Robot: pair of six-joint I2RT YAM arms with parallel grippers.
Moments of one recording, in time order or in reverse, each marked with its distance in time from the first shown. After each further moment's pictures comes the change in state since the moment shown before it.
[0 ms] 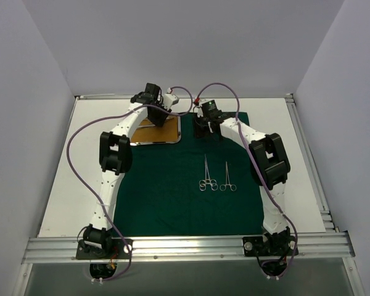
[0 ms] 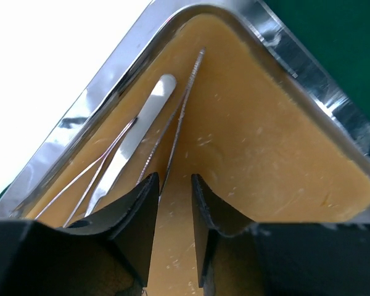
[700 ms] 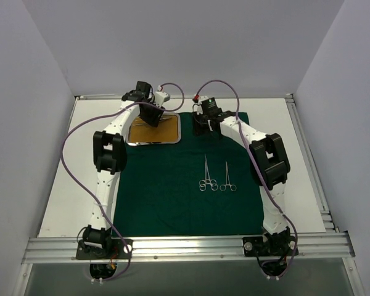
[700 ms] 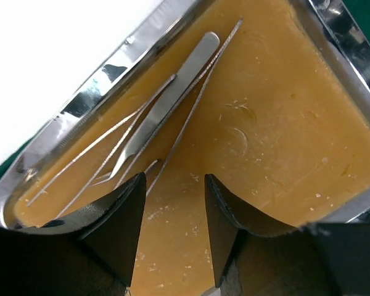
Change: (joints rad) left arm 0.052 -0.037 -0.035 -0.034 0.030 -0.042; right arm 0.011 0.003 0.039 0.000 0.003 -0.017
